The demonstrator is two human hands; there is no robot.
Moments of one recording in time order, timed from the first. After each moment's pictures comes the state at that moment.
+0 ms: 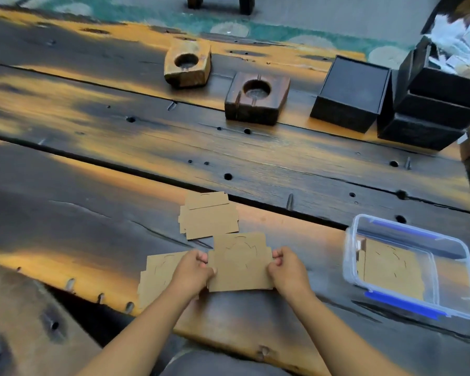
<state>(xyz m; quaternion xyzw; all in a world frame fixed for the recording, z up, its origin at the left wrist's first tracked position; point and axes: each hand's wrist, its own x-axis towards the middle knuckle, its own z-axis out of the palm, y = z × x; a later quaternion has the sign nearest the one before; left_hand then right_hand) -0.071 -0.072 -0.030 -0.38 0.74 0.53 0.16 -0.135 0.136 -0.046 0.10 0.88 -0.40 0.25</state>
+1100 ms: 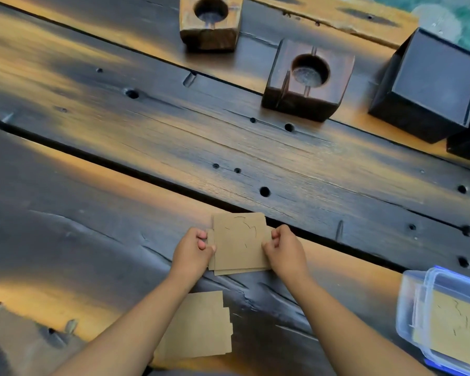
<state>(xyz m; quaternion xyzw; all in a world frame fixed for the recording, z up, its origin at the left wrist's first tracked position) -0.178 -0.208 -0.093 -0.38 0.78 0.47 0.16 -0.253 -0.007 -0.092 0.05 0.91 -0.31 0.25</state>
